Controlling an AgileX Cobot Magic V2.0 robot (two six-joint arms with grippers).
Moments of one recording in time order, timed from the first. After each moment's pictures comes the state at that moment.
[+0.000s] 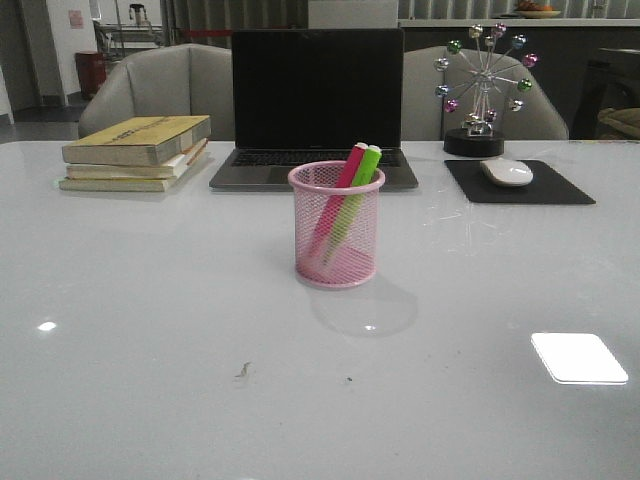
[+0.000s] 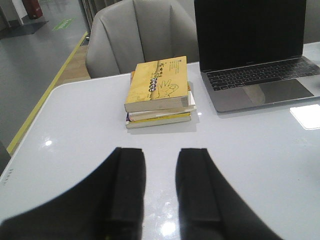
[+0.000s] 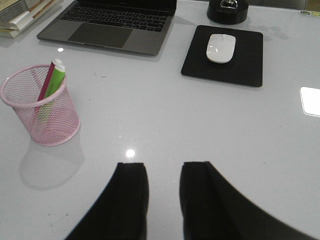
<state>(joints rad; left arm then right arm) -0.08 0.87 -0.55 0.37 -0.04 -0.27 -0.08 0.78 -0.53 0.76 0.32 -0.77</state>
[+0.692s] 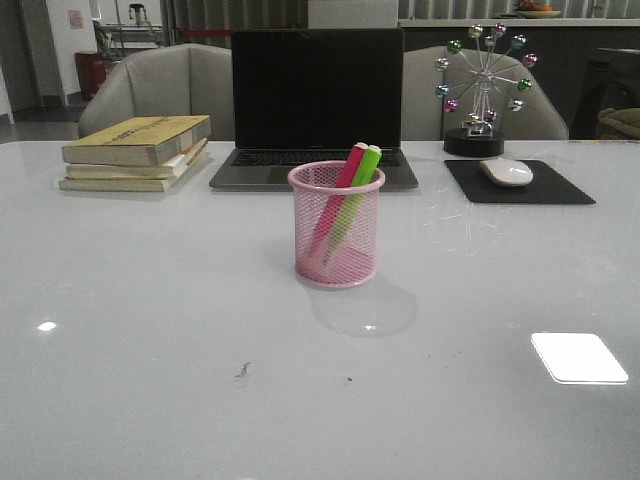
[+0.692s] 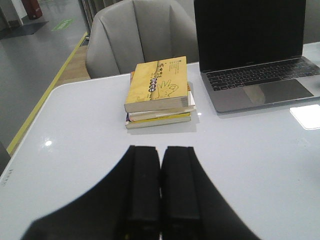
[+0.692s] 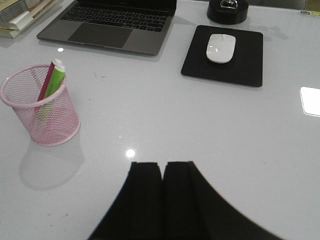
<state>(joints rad) -0.08 0.87 -0.55 0.37 -0.04 -0.27 -0.08 0.78 -0.53 0.76 0.32 -0.77</state>
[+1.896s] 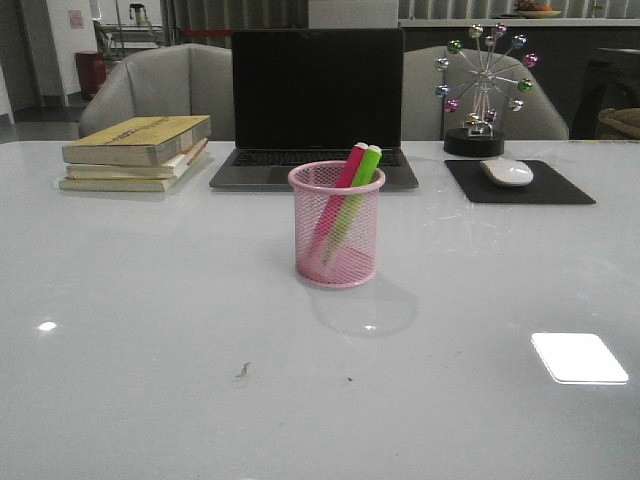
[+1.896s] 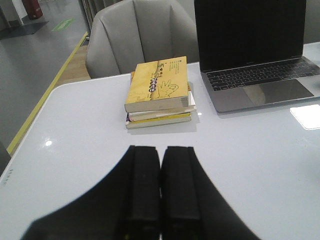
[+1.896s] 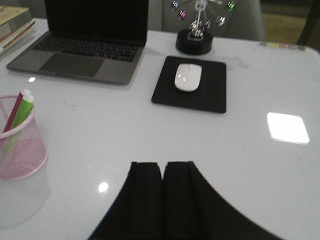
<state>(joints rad) -0.08 0.87 -0.55 0.37 -0.04 -0.27 -0.05 0.71 -0.46 0.76 0.10 -0.77</state>
